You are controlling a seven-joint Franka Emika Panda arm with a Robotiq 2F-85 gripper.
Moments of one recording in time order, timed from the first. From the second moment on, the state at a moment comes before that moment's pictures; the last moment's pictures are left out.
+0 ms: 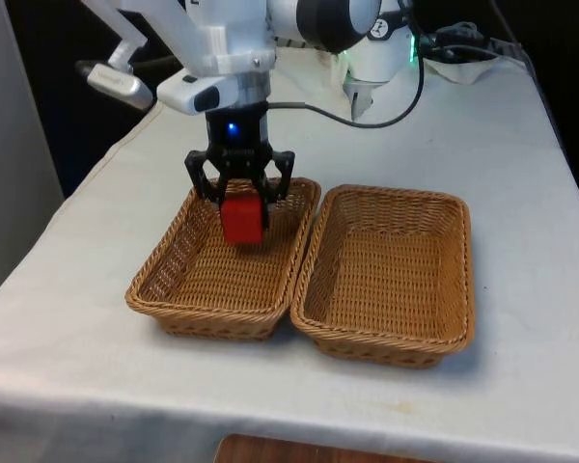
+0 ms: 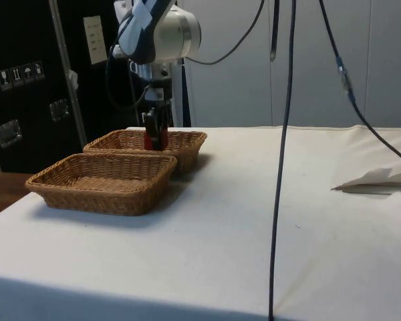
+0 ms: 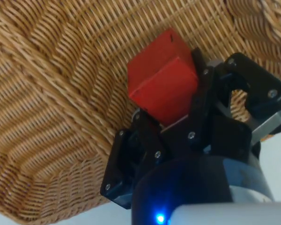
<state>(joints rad) 0.26 0.74 -0.56 -1.71 0.56 2.38 -0.67</state>
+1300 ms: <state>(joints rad) 0.28 0.69 -0.57 -1.70 0.55 2.35 -0.58</state>
